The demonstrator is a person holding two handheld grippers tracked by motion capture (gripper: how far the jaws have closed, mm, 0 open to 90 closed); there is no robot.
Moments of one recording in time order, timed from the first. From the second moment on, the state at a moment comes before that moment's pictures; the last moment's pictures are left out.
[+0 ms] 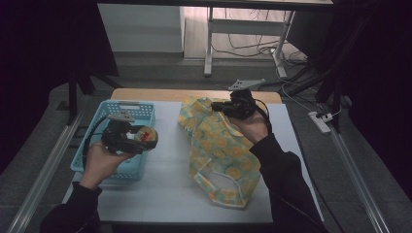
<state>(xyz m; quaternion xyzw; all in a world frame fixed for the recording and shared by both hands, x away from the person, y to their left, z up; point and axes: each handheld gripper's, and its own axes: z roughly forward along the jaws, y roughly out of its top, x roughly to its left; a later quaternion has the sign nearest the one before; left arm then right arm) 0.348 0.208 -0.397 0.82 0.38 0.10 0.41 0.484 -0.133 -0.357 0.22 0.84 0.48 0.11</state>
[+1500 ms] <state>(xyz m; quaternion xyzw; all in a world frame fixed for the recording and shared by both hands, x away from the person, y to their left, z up) 0.428 0.023 -0.448 0.87 0.28 0.08 0.40 0.501 -0.138 -0.361 0.25 0.84 0.48 0.11</state>
